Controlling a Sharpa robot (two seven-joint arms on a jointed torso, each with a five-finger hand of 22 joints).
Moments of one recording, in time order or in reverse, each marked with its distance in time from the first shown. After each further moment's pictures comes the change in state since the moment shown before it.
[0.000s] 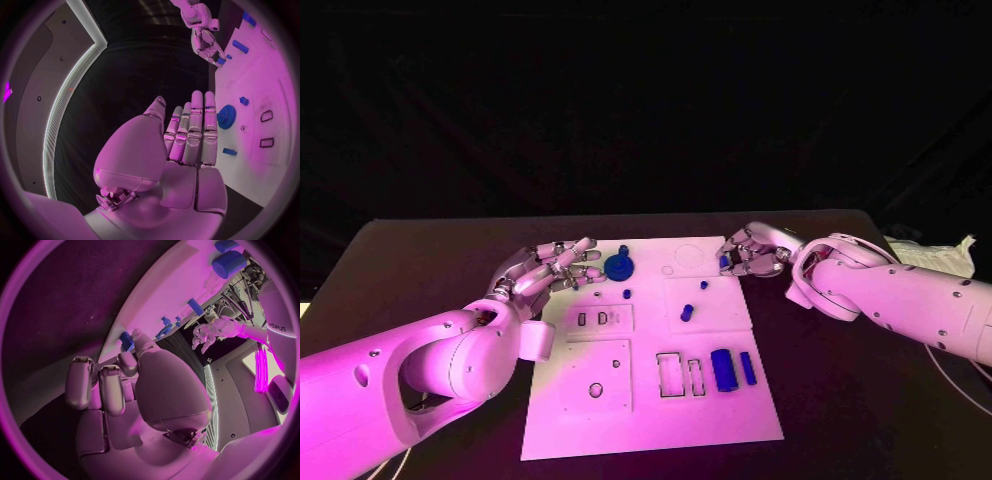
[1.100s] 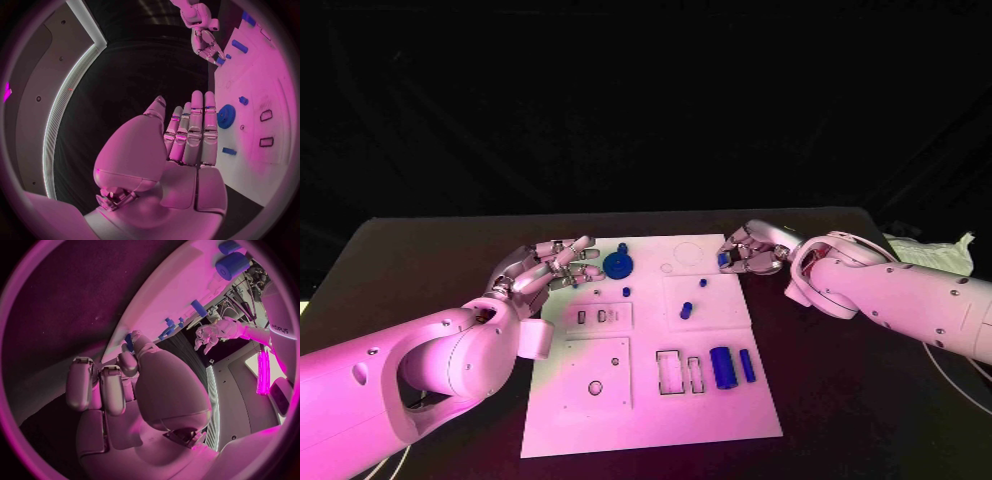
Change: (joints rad) left arm 0.000 -0.001 0.000 -0.001 0.000 0.000 -0.004; left_hand 0.000 0.000 -0.003 -0.003 0.000 0.000 0.000 0.000 0.000 0.000 0.000 0.000 -0.001 0.000 0.000 0.000 0.002 0.000 0.000 0.000 0.000 0.000; right arm -0.001 0.000 0.000 0.007 -0.014 -0.013 -0.032; right_hand -0.010 0.023 0.068 -0.016 -0.105 0.058 -0.022 0.016 0.012 -0.004 -0.004 0.012 0.008 0.000 -0.018 0.006 0.000 0.000 0.013 -0.013 0.005 0.015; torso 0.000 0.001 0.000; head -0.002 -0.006
